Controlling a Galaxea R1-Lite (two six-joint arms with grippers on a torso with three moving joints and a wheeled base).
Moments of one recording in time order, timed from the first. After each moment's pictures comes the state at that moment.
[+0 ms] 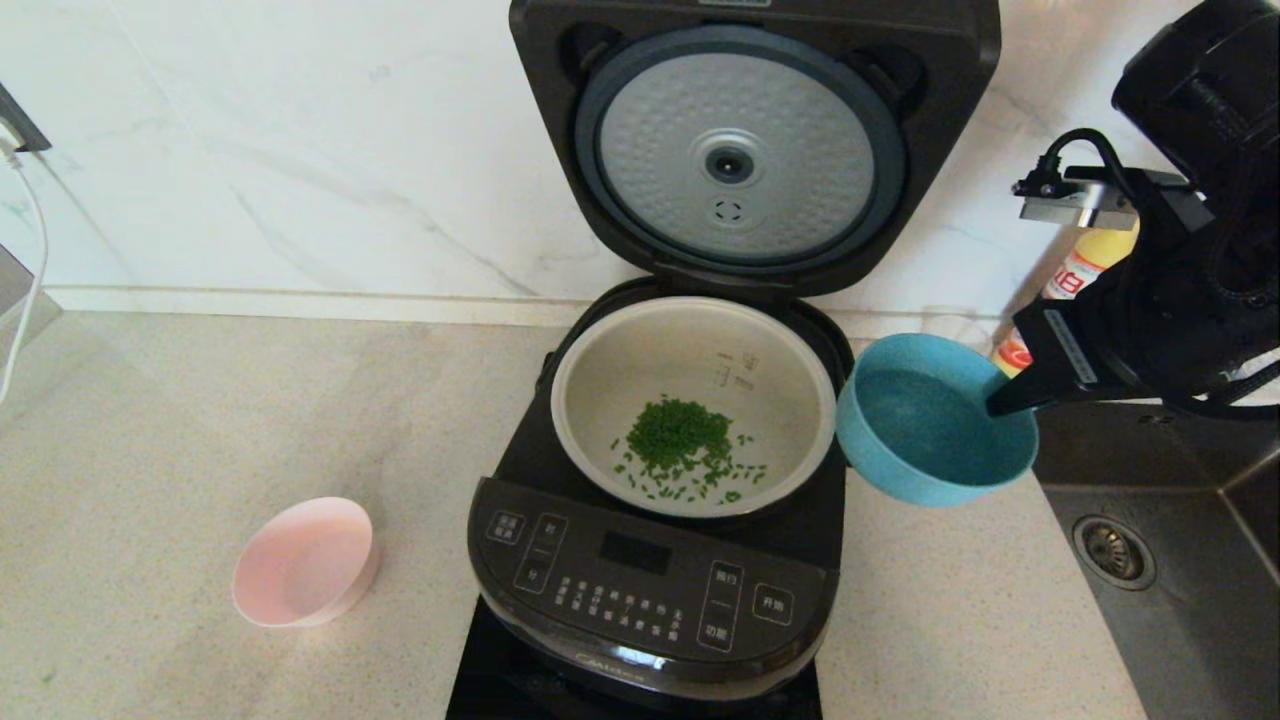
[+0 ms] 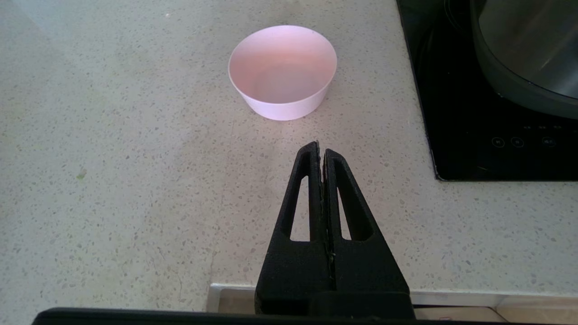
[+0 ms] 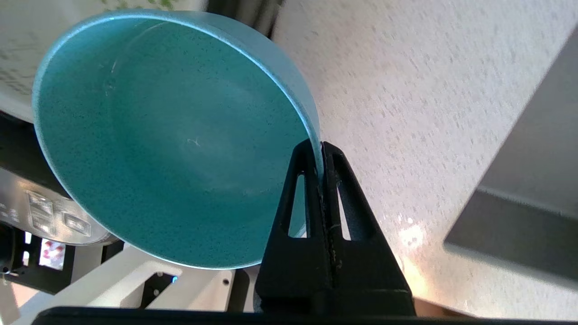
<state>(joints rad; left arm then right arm) -0.02 0.00 -0.04 0.09 -0.01 0.10 0.42 1.69 -1.94 1.13 -0.04 0.29</state>
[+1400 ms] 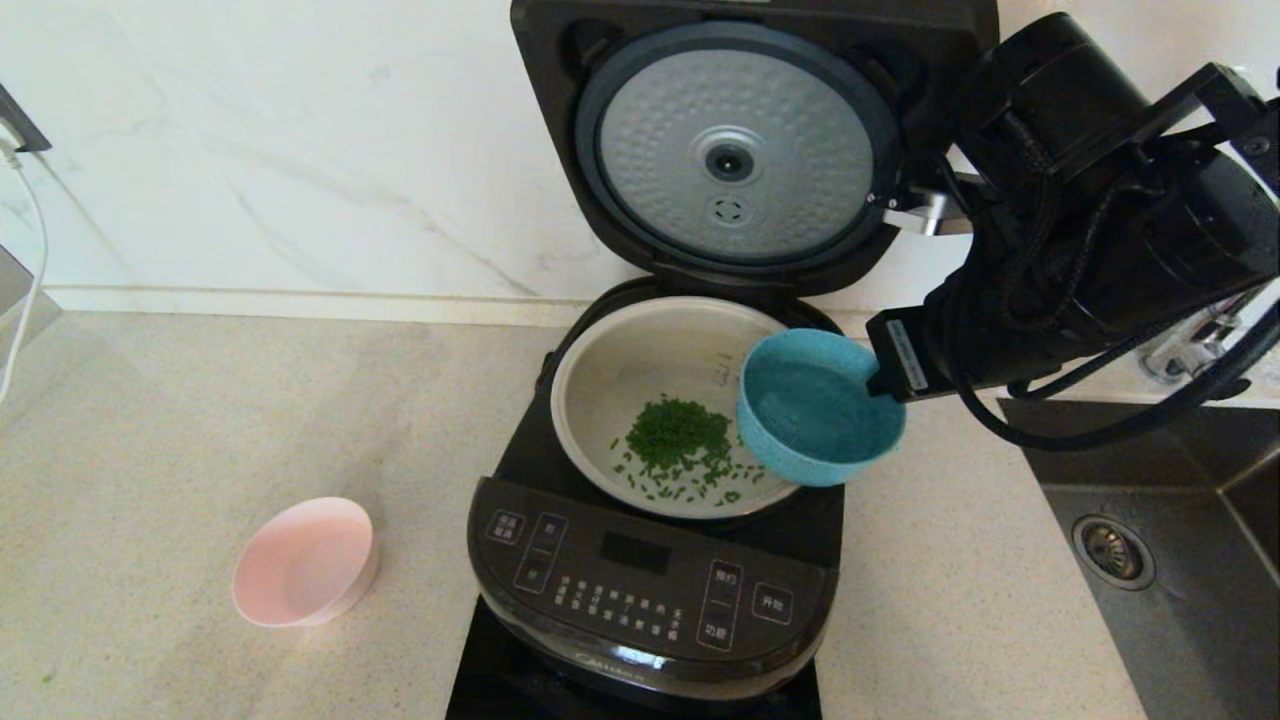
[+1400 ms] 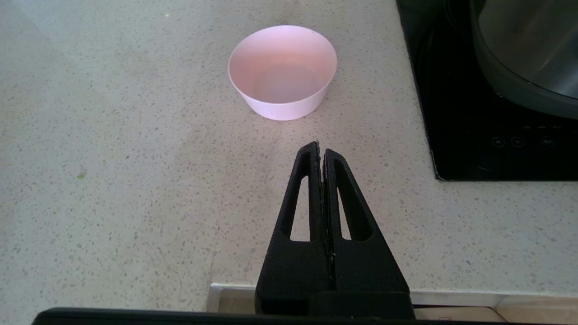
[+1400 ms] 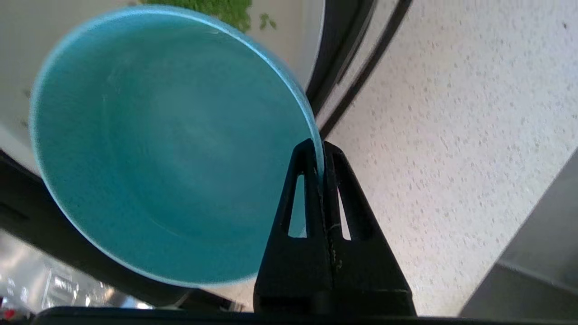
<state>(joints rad) -0.02 0.00 -0.04 0.09 -0.01 0.10 0.59 1.80 -1.95 0.93 -0.19 0.29</state>
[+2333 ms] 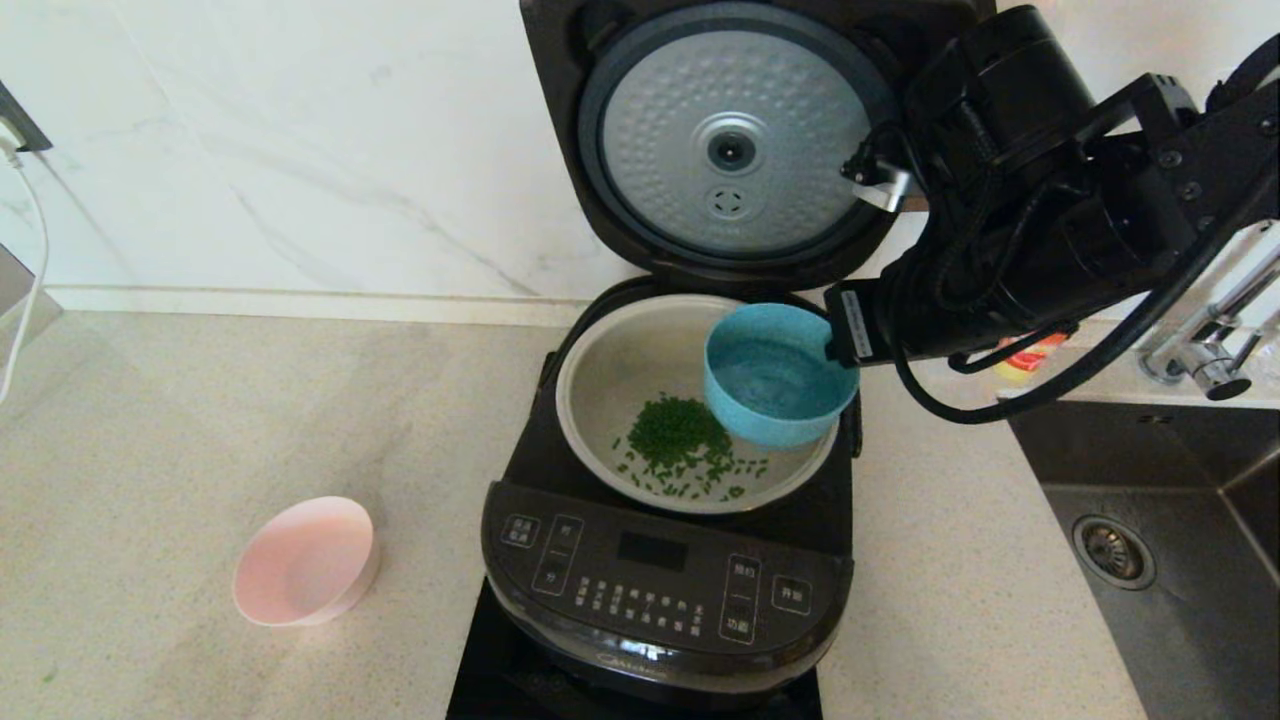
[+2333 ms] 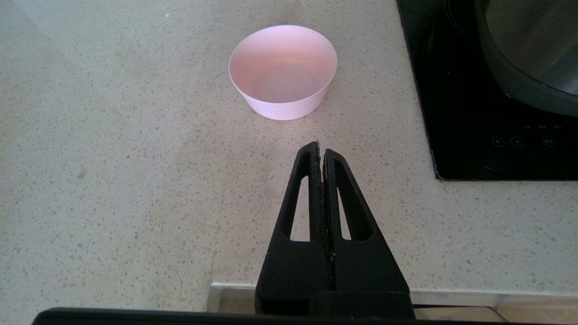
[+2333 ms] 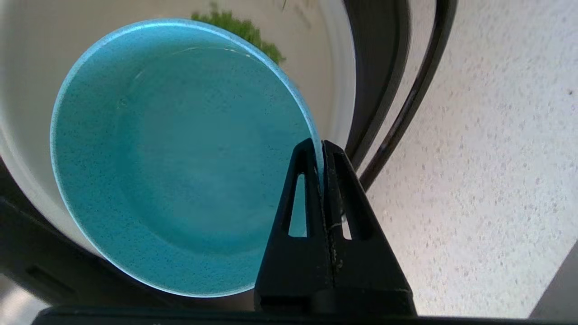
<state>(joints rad) -0.02 0.00 -0.04 0.09 -0.01 0.10 0.59 1.84 -1.95 0.76 -0.20 0.29</state>
